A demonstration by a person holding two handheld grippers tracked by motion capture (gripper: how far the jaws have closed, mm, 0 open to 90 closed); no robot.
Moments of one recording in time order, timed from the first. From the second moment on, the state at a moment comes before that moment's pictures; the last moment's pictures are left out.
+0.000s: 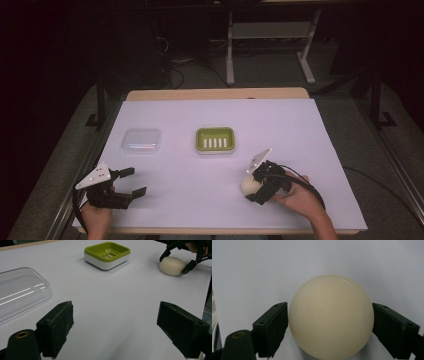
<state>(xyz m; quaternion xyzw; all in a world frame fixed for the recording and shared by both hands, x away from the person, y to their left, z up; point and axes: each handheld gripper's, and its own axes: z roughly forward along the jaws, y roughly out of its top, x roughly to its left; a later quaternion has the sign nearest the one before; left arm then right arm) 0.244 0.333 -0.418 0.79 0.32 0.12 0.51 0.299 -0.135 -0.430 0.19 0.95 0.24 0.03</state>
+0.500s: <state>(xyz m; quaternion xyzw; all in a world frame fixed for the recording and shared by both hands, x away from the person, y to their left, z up) 0.244 0.333 -0.418 0.79 0.32 0.13 0.51 0.299 -0.134 -0.431 0.19 0.95 0.23 0.04</state>
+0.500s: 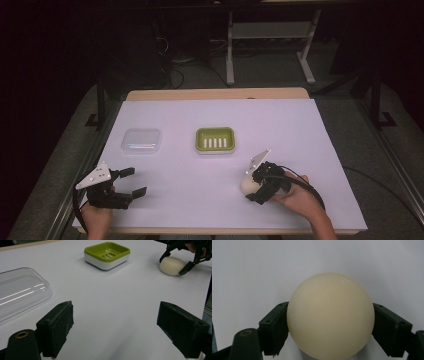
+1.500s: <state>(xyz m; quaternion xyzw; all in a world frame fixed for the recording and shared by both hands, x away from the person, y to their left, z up) 0.244 0.335 -0.418 0.79 0.32 0.13 0.51 0.301 -0.133 -0.421 0.18 0.95 0.25 0.02</state>
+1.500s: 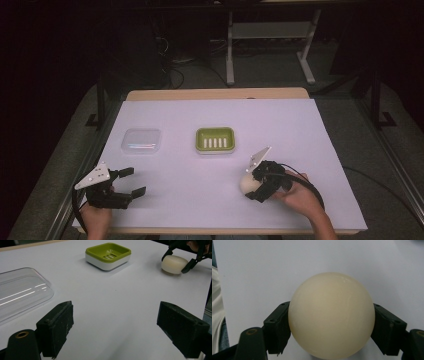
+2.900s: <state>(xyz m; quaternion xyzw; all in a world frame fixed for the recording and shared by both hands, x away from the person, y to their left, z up) 0.242 0.337 -0.417 0.78 0.32 0.13 0.52 0.336 -0.117 -0.394 0.17 0.94 0.28 -0.01</state>
